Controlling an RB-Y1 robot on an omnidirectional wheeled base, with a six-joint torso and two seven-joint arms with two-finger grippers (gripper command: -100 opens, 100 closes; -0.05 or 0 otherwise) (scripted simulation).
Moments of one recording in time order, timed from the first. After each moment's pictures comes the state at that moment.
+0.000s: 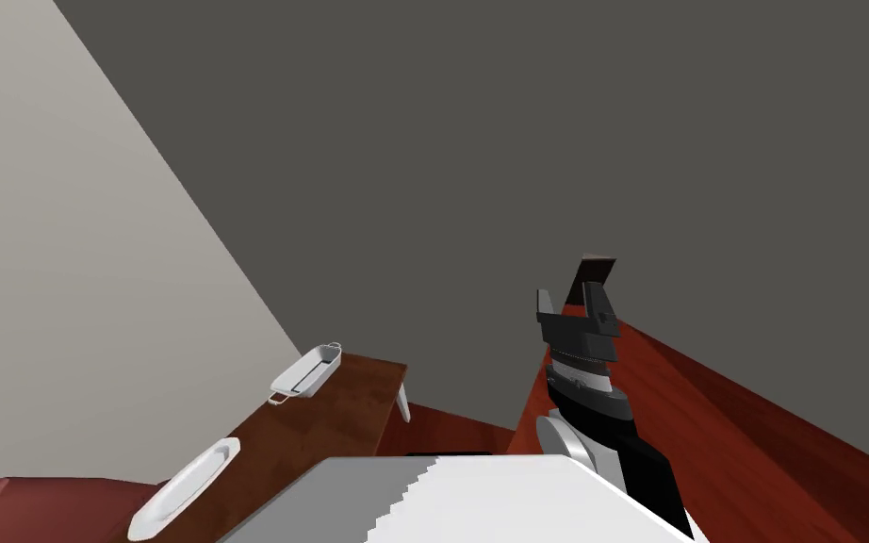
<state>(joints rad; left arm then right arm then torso) 0.96 0.42 0.01 -1.17 -0.53 -0.19 0.54 0.55 0.04 0.07 -2.39 -0.12 -0.63 0.10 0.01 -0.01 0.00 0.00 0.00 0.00</state>
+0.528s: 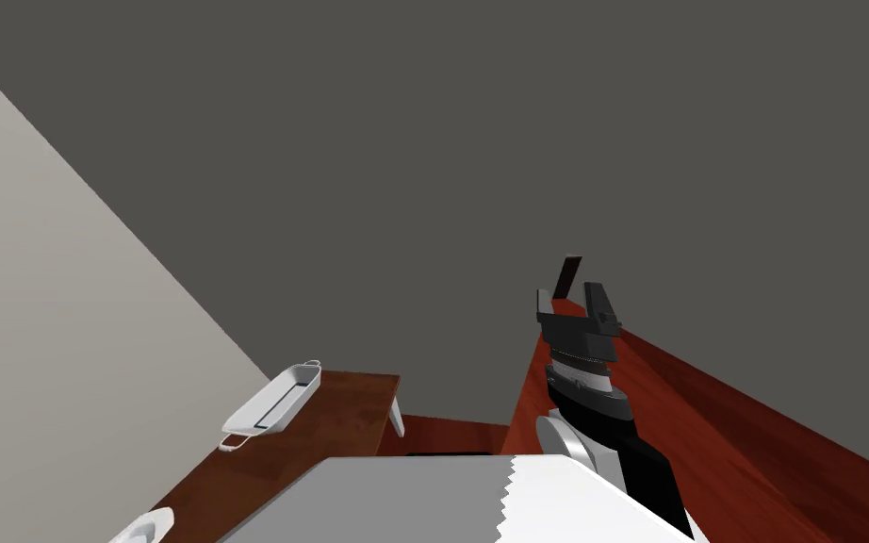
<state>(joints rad) 0.98 0.43 -0.05 -1.02 -0.60 -0.18 0.64 0.55 0.04 0.07 -2.39 -0.12 -0.63 0.10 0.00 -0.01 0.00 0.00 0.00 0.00</state>
